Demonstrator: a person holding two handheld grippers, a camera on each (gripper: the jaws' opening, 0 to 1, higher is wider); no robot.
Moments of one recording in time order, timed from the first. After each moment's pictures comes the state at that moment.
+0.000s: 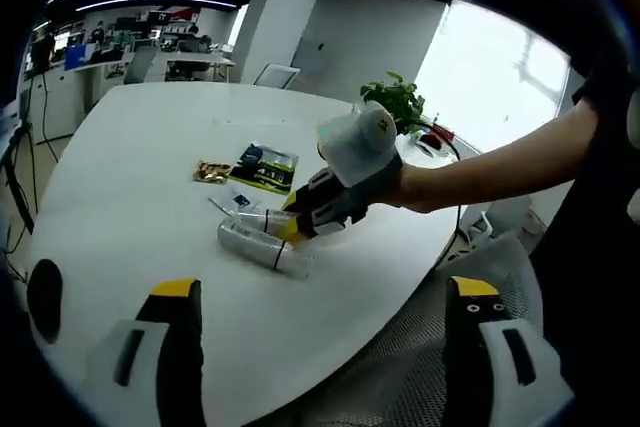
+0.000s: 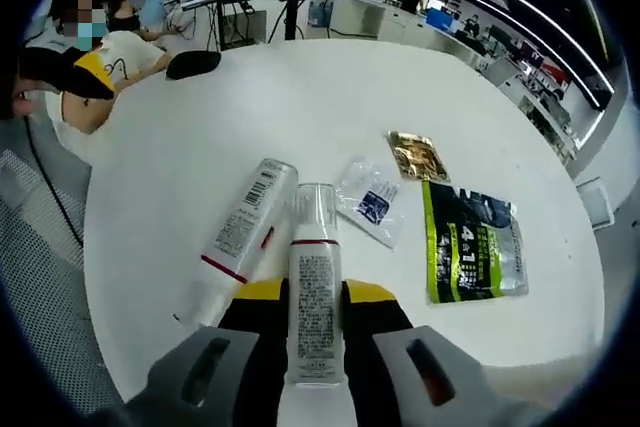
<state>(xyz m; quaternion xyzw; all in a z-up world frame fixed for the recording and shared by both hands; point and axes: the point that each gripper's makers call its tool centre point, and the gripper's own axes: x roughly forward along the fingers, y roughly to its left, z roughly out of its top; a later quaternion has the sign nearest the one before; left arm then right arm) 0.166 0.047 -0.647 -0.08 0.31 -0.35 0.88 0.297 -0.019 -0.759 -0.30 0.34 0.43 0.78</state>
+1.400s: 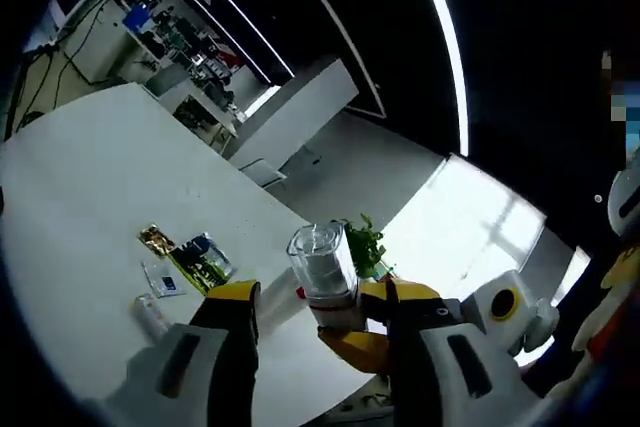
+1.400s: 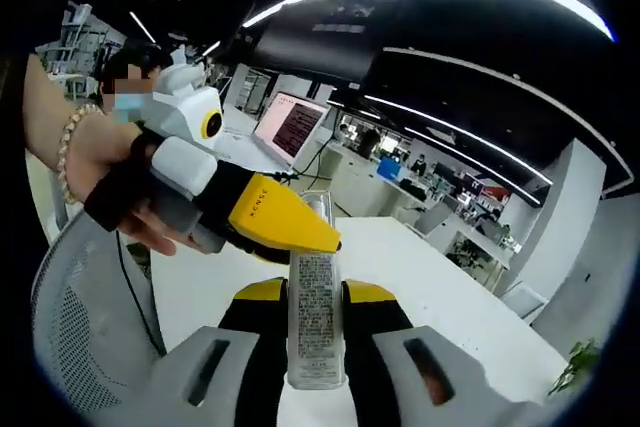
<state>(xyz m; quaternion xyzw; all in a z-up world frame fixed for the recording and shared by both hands) 0.206 0.016 -0.526 -0.38 0.12 -0.33 0.86 0.197 -0.001 -0.535 -0.27 0.02 0.41 0.87</state>
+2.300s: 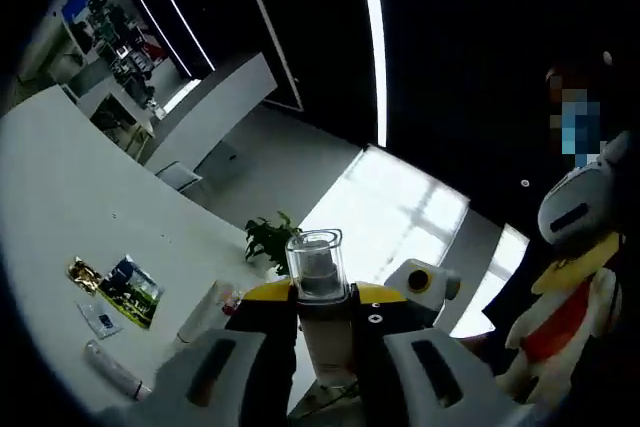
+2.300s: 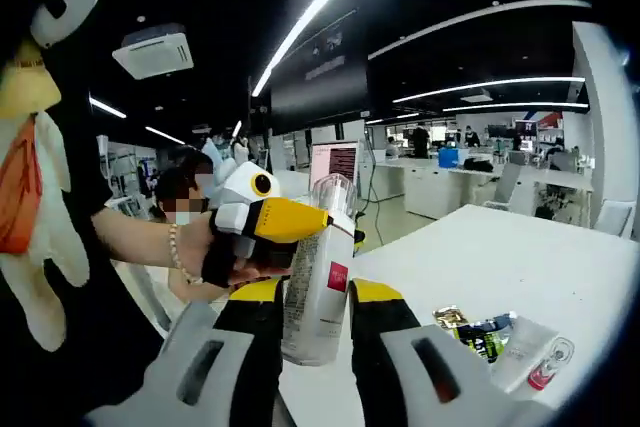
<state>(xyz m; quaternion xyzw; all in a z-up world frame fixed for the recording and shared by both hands) 0.180 -0.009 -0.451 -0.34 0.07 -0.53 0.77 0.159 -0.006 -0.487 0.00 0.09 0.58 0.81</state>
